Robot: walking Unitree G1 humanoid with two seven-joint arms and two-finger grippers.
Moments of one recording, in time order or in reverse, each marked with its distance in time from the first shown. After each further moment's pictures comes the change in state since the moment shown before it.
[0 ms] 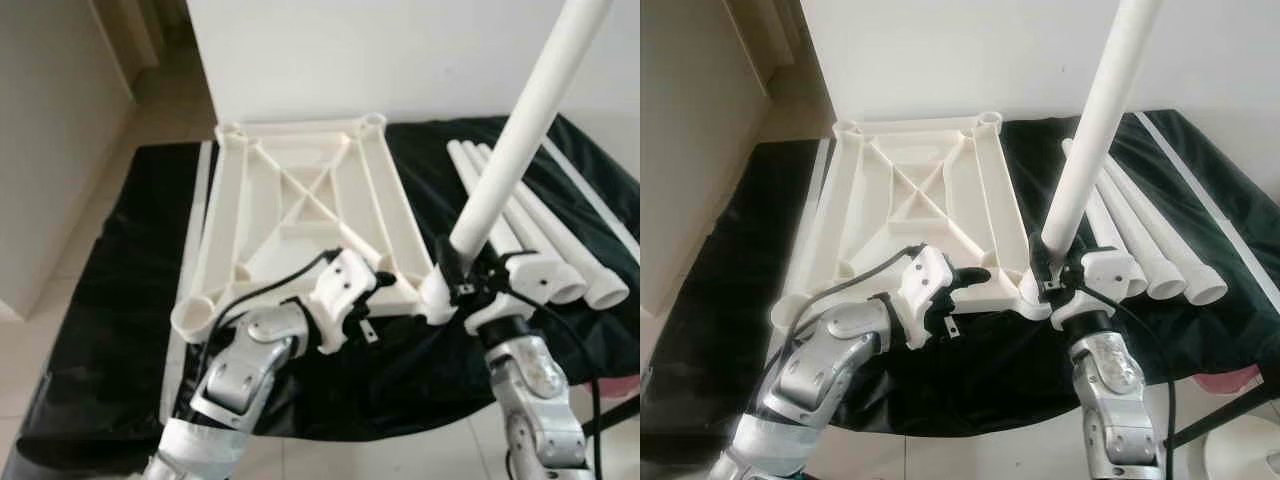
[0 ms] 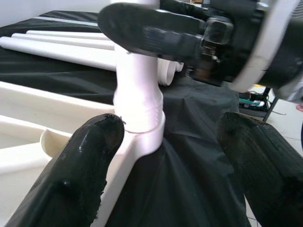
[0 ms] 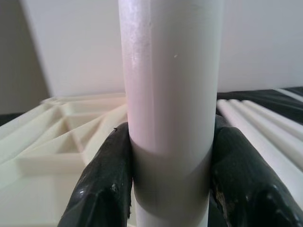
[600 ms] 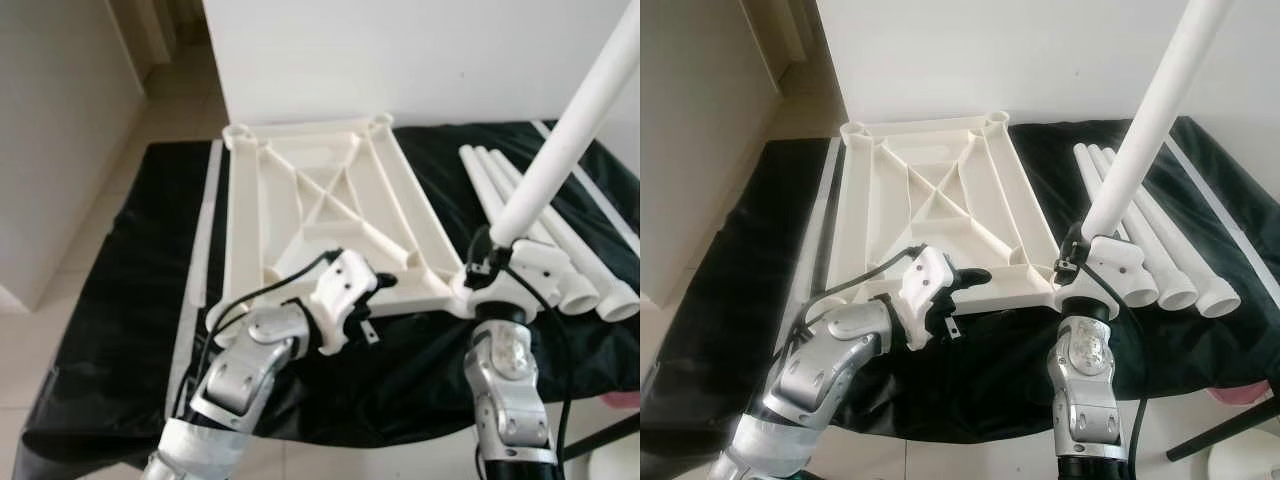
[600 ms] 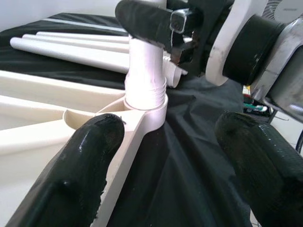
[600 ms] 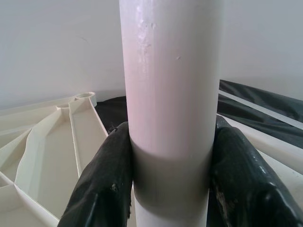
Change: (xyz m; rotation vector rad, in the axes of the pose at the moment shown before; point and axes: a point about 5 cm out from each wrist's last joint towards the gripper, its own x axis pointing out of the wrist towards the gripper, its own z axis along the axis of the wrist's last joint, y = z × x) left arm 0.001 -0.003 0.003 -0.007 -0.011 -0.016; right arm 0.004 -0.007 -0.003 -0.042 0.016 -0.369
